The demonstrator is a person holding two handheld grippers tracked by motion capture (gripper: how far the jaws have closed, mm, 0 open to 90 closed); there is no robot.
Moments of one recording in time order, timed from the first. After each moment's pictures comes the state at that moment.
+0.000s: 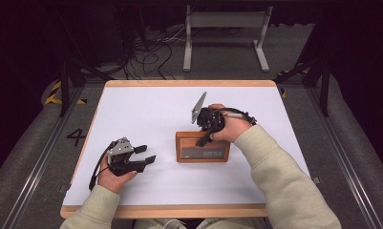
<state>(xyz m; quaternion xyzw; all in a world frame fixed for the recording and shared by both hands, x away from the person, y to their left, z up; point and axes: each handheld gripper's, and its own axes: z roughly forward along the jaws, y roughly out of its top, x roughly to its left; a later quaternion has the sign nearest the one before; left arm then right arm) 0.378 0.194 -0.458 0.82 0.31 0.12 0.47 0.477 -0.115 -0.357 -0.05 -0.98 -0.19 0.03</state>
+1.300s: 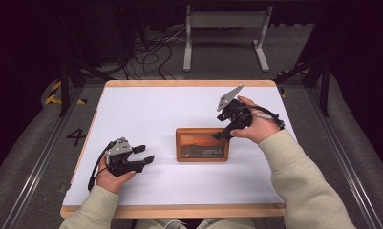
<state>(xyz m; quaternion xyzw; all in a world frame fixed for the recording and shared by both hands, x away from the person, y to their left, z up) 0.377 0.197 -0.458 0.81 0.31 0.12 0.48 0.460 -0.187 -0.327 -0.16 -0.94 -0.28 -0.07</state>
